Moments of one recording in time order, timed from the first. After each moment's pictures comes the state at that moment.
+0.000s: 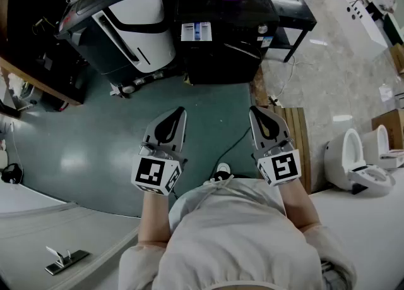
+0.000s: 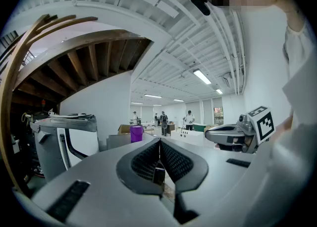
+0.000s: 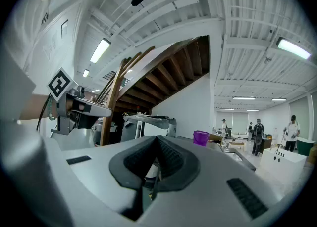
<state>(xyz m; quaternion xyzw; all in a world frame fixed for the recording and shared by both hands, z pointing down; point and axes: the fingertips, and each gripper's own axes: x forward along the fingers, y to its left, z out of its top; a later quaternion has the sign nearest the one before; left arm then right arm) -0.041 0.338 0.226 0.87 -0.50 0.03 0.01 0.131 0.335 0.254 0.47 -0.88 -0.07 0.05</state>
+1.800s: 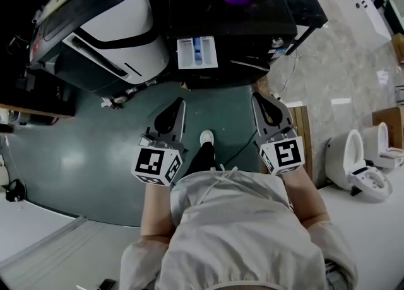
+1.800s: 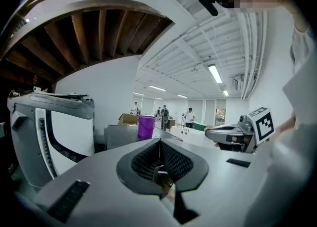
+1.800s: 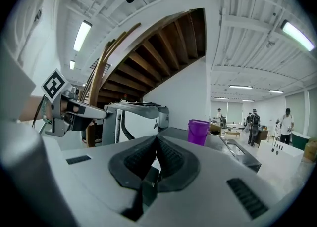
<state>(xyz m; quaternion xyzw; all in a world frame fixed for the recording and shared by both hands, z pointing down) -0.083 0.063 0.292 0.87 -0.49 0.04 0.08 0.100 0.063 0.307 0.50 -0.86 -0.02 0.09</state>
